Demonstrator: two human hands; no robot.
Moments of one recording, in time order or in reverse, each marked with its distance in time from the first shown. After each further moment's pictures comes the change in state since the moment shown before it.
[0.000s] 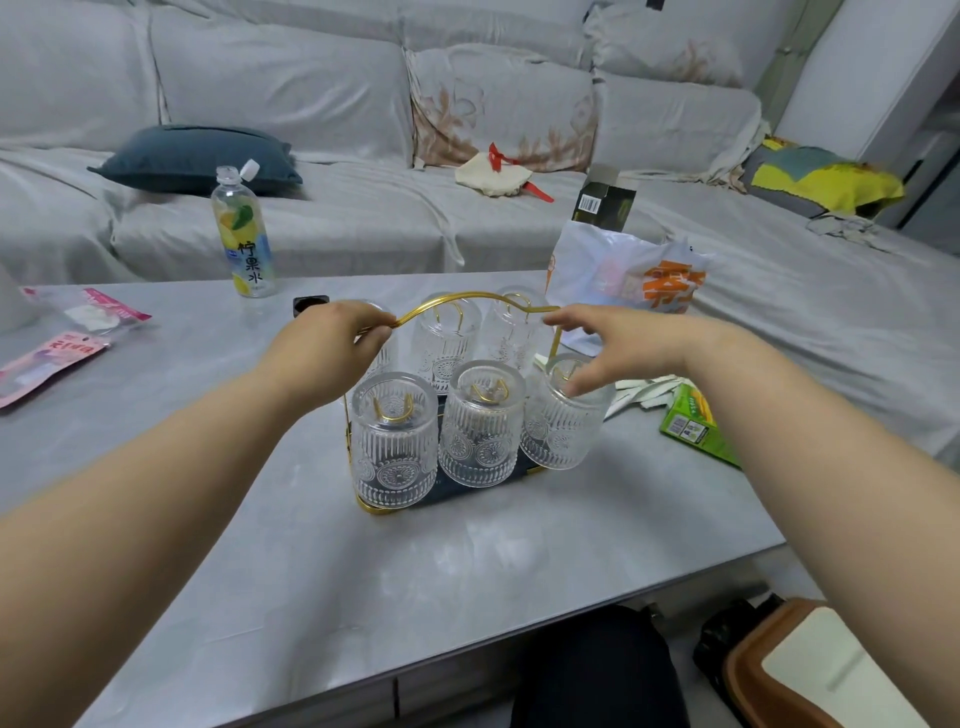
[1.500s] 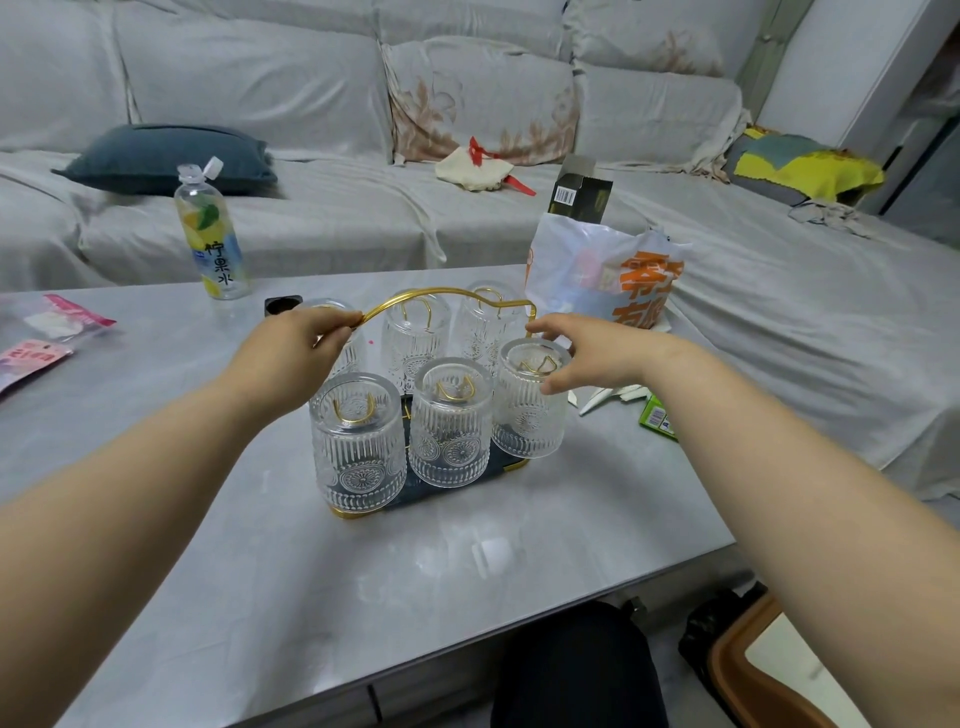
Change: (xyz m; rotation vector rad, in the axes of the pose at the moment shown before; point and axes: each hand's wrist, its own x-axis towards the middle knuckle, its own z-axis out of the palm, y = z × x) left_hand -0.002 0.008 0.009 -0.052 0.039 -0.055; right_hand 0.015 0.029 0.014 0.004 0.059 0.041
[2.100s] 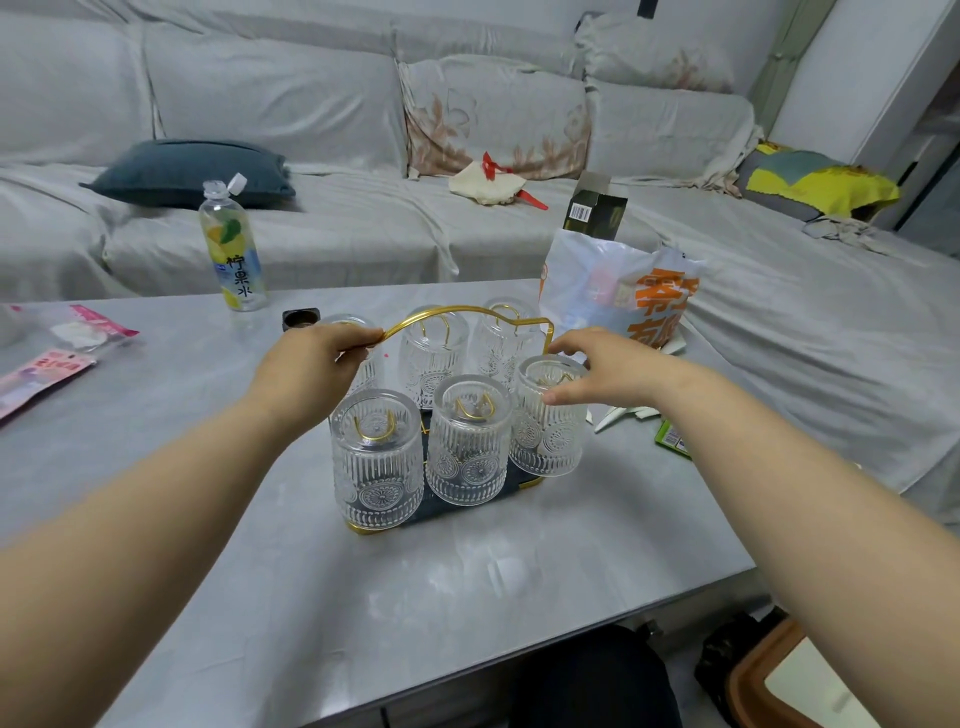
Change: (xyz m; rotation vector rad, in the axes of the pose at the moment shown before) left_hand 0.002 -0.005 -0.001 -0.016 0.022 0.020; right_hand 0.003 -0.004 0.003 -0.053 0.092 0.008
